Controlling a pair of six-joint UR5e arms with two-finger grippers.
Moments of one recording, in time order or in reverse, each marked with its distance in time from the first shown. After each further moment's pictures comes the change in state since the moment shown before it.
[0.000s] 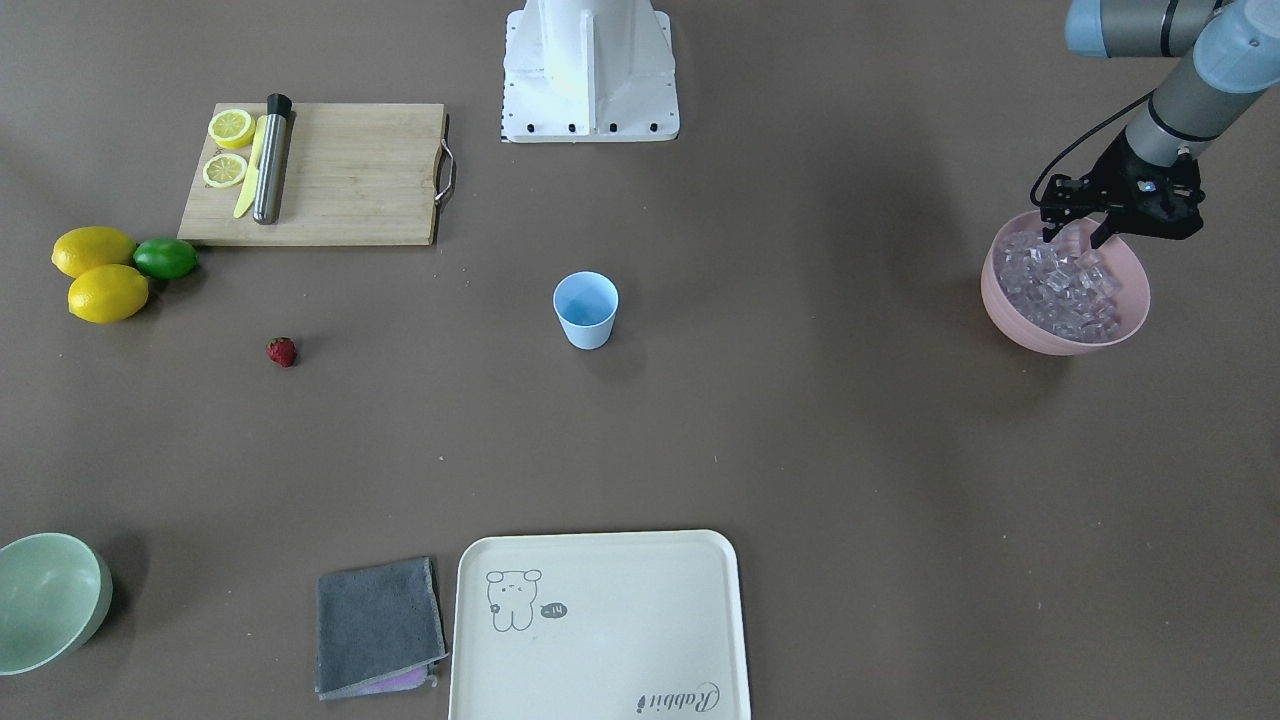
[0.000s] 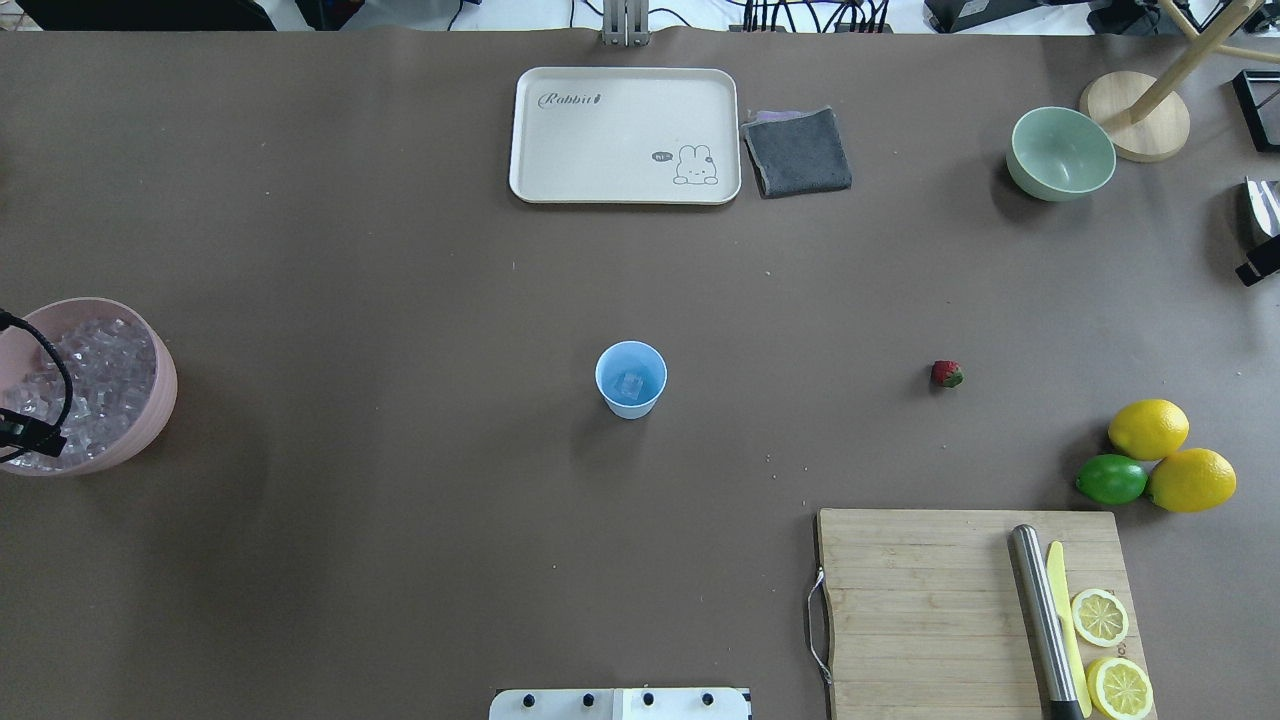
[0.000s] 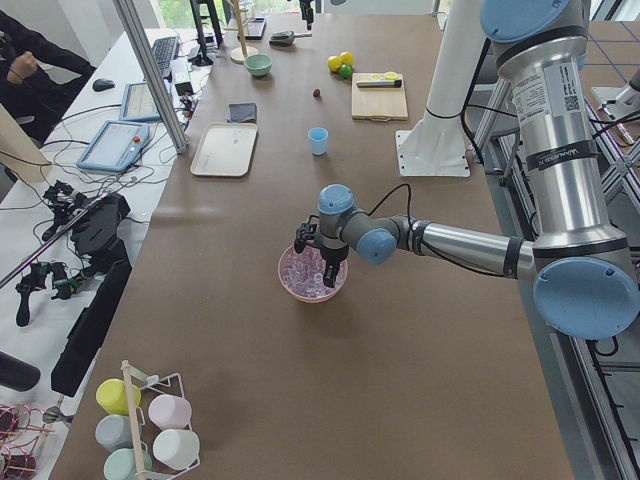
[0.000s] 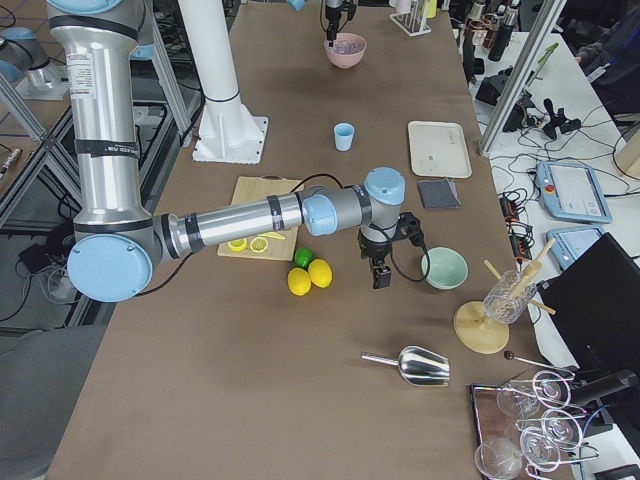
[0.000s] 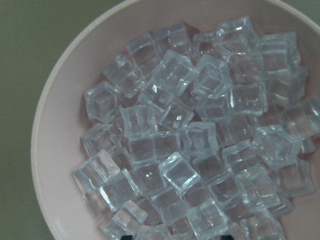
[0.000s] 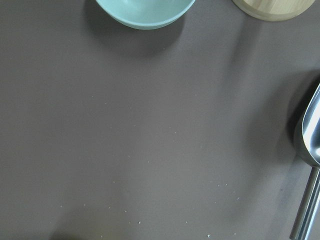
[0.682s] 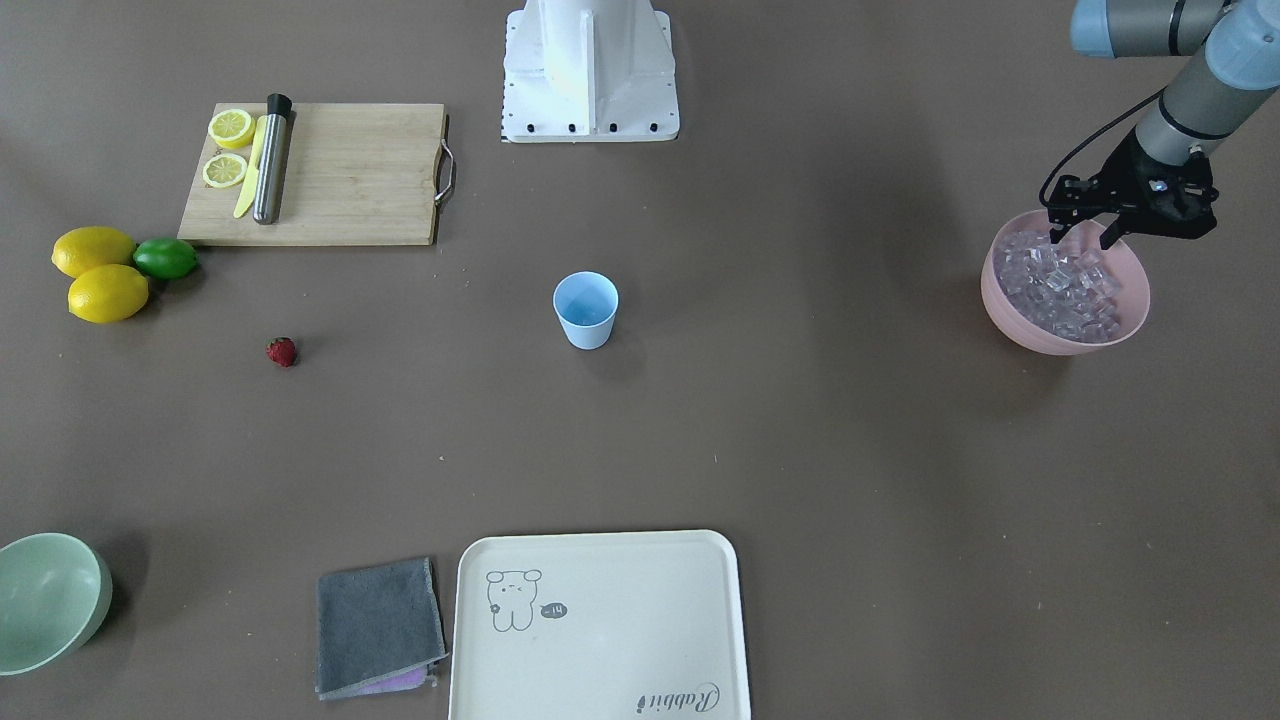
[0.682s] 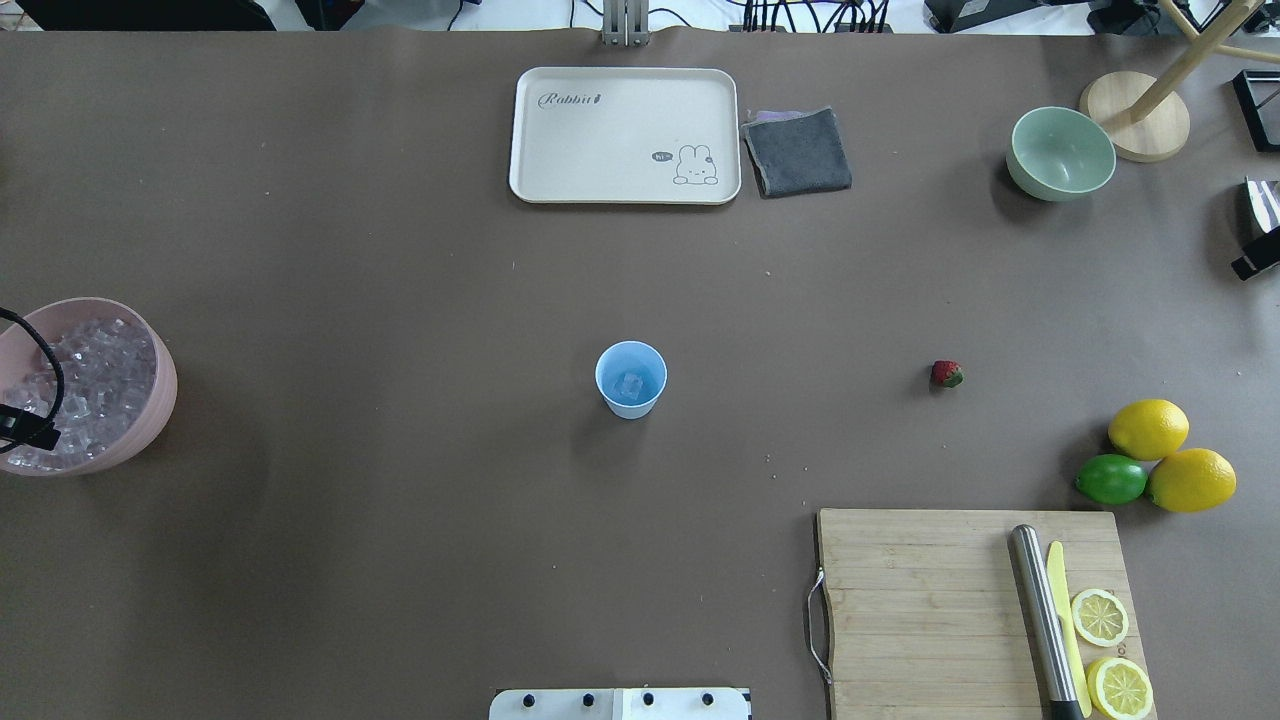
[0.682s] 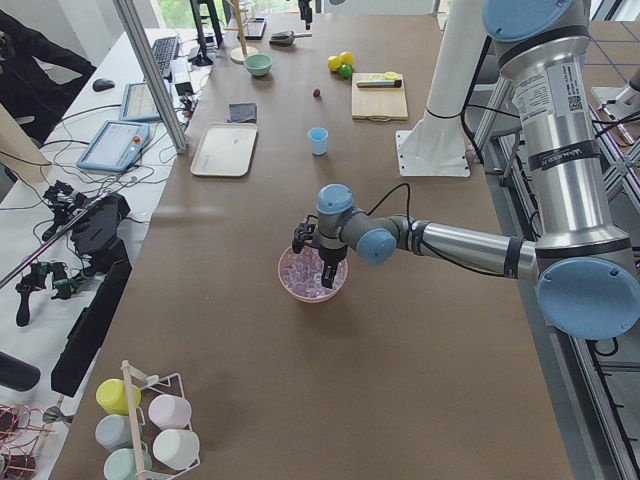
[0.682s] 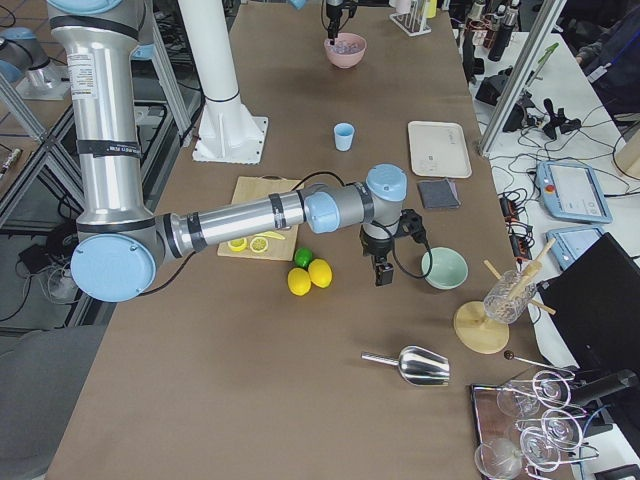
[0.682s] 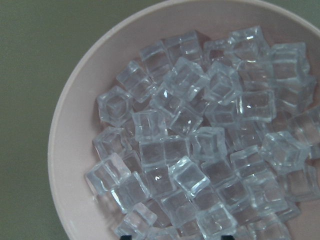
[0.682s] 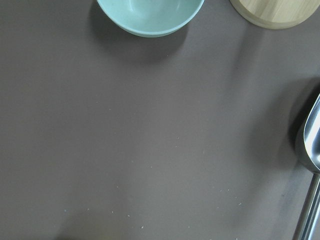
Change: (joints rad) left arm -0.016 -0.001 -0.004 0.001 -0.002 0.000; right arm 0.000 0.009 0.001 0.000 0.001 0.000
